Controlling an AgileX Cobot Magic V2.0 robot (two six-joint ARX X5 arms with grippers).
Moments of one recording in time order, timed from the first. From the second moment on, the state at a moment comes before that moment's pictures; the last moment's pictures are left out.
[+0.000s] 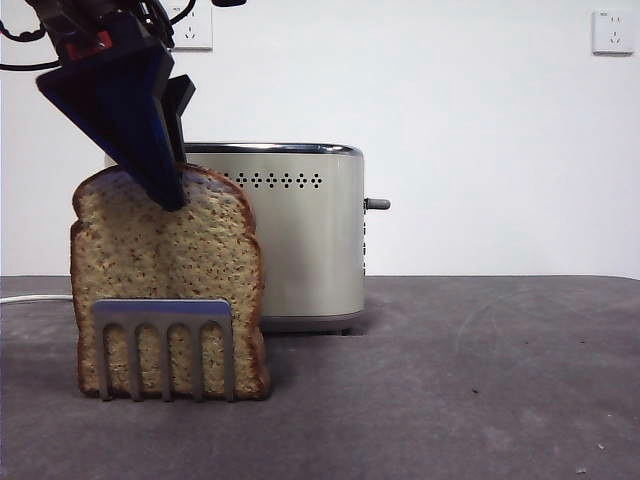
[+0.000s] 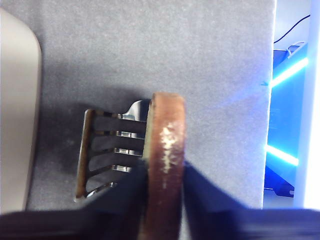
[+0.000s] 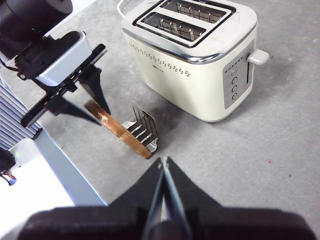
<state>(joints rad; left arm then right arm) -0.65 1.42 1.17 -0.95 0.18 0.76 0.14 0.83 1.12 -0.96 -0.67 -0.26</state>
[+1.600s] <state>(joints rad) -0.56 1.58 1.80 -1.03 -0.02 1.01 0.14 0.86 1.12 -0.96 -0.68 -0.26</state>
